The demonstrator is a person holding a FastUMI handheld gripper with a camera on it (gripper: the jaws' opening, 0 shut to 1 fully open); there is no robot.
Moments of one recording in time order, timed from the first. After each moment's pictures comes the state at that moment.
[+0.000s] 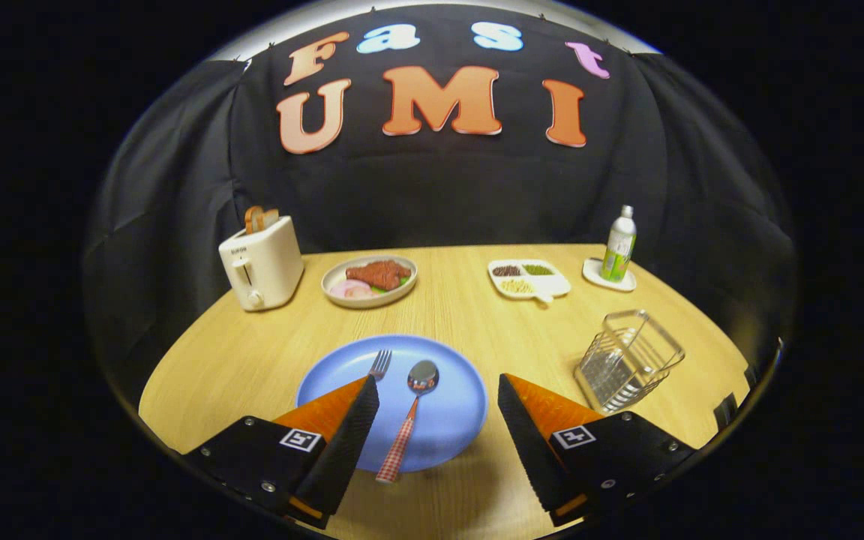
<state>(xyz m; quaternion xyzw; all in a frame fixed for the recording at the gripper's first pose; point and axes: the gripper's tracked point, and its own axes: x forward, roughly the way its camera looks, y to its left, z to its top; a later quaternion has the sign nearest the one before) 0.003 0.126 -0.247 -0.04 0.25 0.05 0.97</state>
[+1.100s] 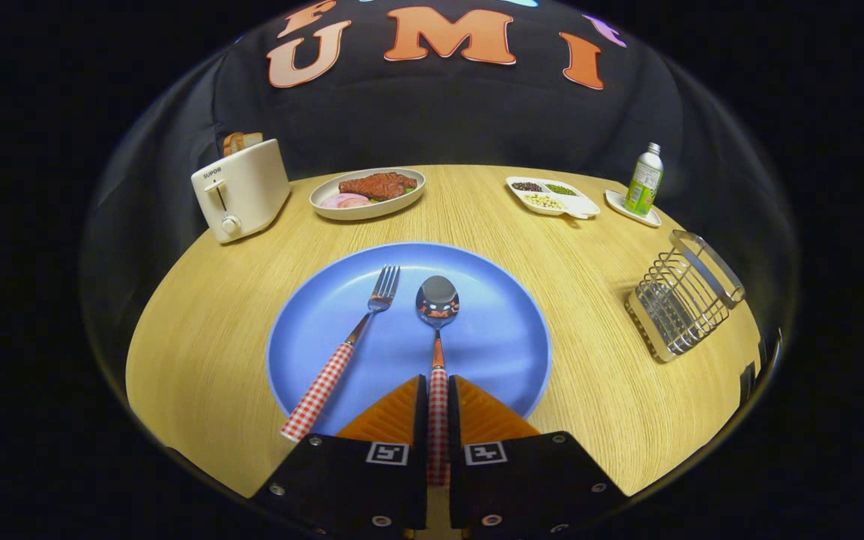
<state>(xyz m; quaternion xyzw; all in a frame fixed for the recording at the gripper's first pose) 0.003 0.136 -0.308 -0.06 0.35 0.03 0.93</state>
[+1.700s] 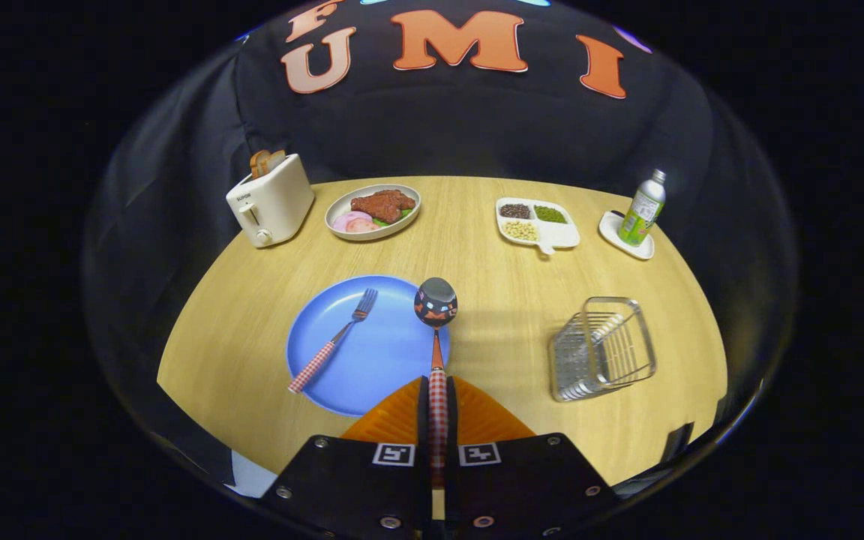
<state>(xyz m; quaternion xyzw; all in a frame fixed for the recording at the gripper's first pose) -0.012 0.033 -0.184 -0.09 0.40 0.10 0.91</state>
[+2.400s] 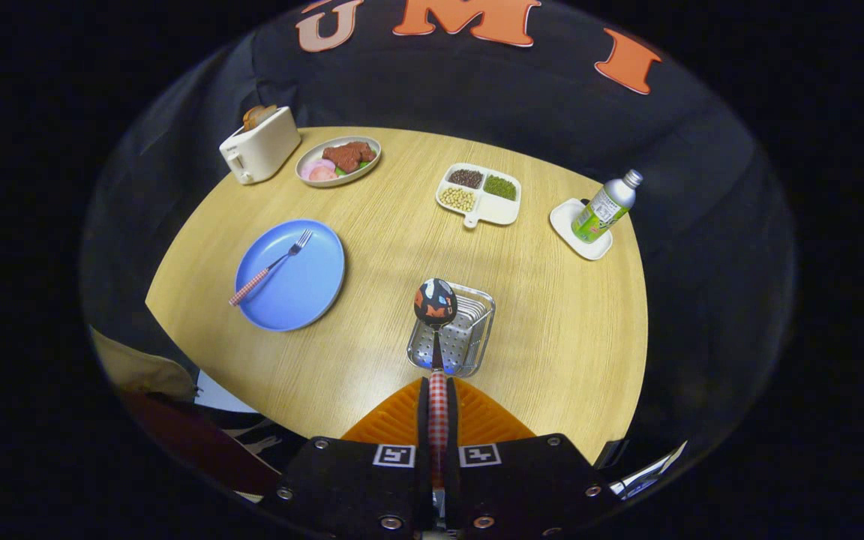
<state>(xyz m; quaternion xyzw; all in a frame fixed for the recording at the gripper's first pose) -0.001 -0.094 -0.148 -0.21 0.52 0.14 0.82</state>
